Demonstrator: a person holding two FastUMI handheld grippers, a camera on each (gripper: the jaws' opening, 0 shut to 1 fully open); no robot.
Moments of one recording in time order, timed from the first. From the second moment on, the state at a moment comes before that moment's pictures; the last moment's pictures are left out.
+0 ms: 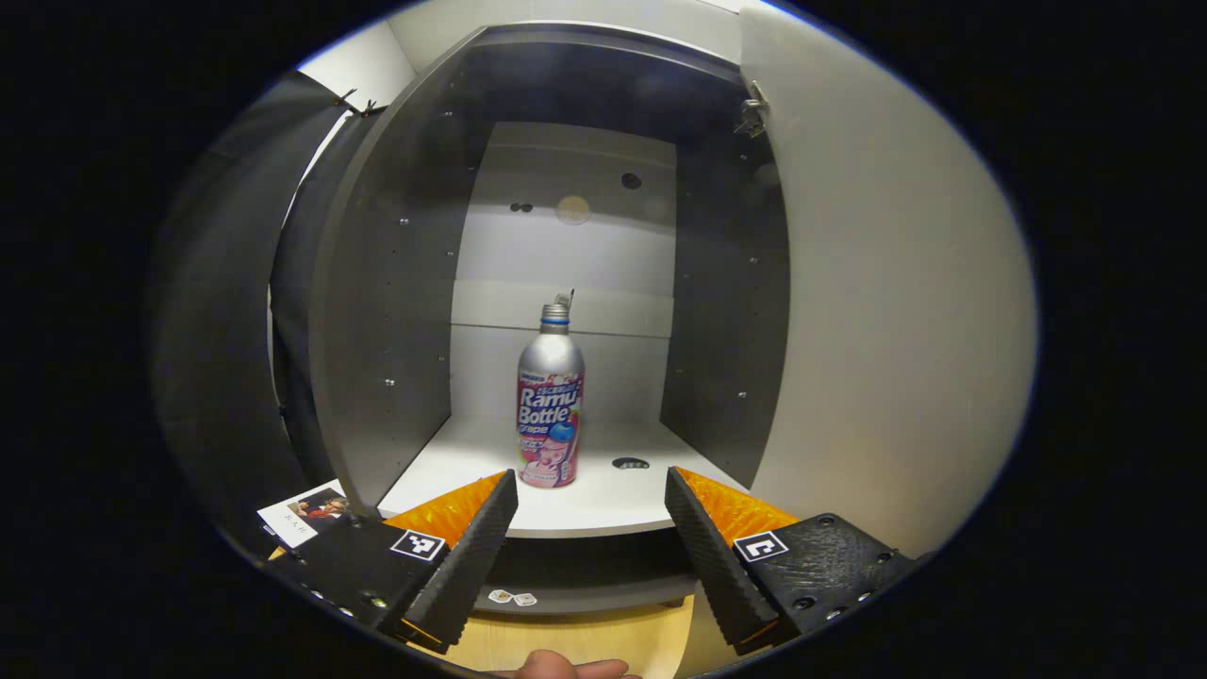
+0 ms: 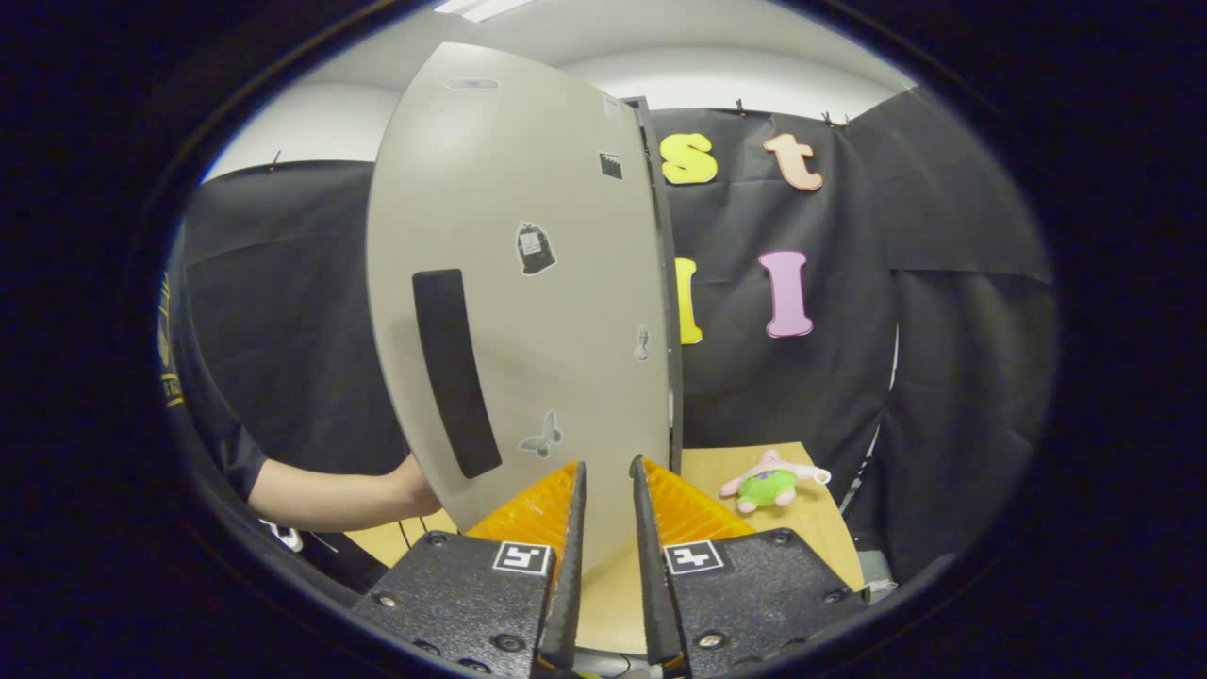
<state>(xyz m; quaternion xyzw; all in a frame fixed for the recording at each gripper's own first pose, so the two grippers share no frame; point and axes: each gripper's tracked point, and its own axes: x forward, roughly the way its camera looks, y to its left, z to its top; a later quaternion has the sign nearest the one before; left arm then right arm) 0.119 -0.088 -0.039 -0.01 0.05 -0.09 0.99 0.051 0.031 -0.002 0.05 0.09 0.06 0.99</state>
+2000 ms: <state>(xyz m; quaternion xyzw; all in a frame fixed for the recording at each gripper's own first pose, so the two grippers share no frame) 0.272 -0.058 -0.038 0.05 0.05 0.00 1.00 0.063 -0.097 0.004 0.11 0.05 -0.13 0.99</state>
